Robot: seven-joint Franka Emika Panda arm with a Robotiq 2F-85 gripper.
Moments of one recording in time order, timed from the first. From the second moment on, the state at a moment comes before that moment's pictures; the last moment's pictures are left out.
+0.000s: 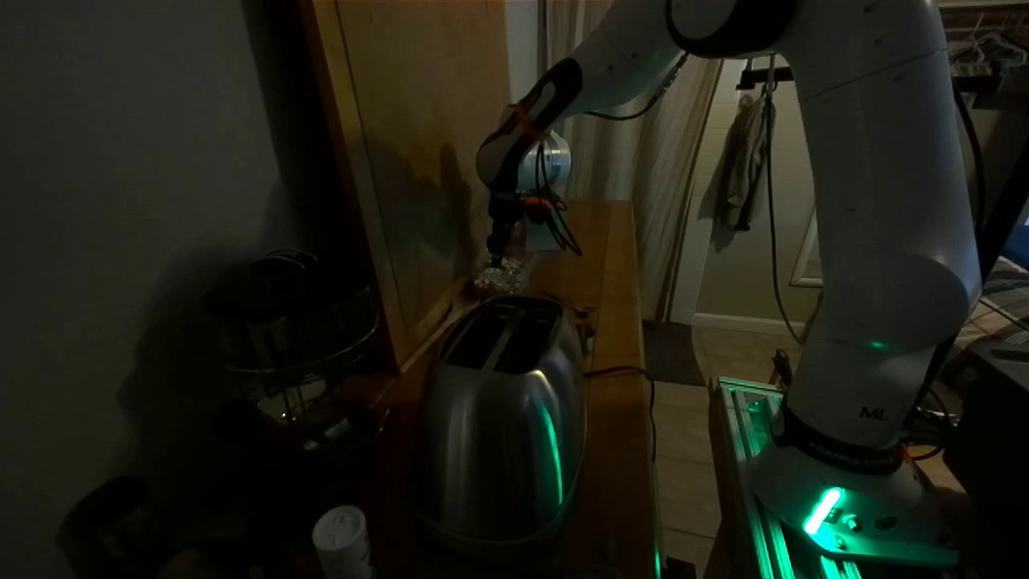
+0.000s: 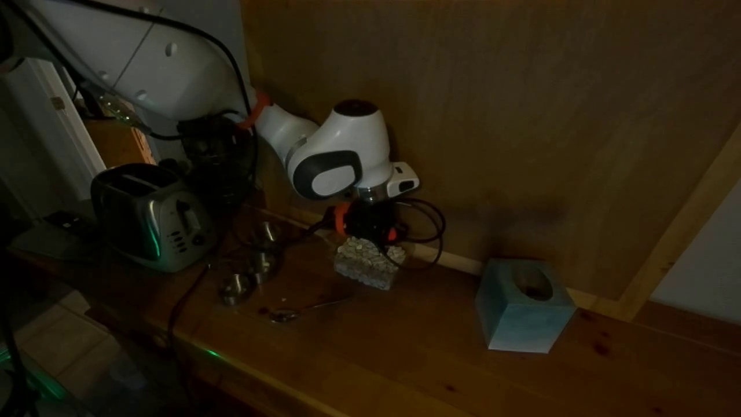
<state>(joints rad) -0.43 0.41 -0.16 -1.92 0.13 2.57 -0.65</state>
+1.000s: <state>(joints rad) -0.42 0.22 -0.24 -1.96 0.02 2.26 -0.46</state>
